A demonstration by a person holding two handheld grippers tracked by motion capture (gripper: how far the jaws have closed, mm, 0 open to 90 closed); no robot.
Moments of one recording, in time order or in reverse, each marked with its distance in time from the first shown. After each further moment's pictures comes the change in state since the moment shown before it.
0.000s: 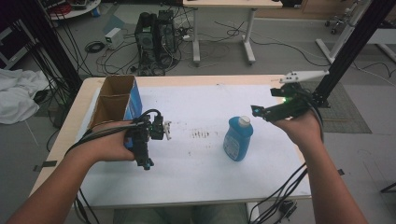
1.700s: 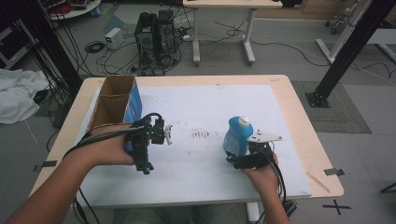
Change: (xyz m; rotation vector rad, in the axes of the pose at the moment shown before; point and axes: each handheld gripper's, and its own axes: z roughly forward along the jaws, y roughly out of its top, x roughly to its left) left arm -0.015 0.003 -0.005 0.003 0.010 0.029; right arm 0.057 -0.148 0.101 0.007 -0.049 0.080
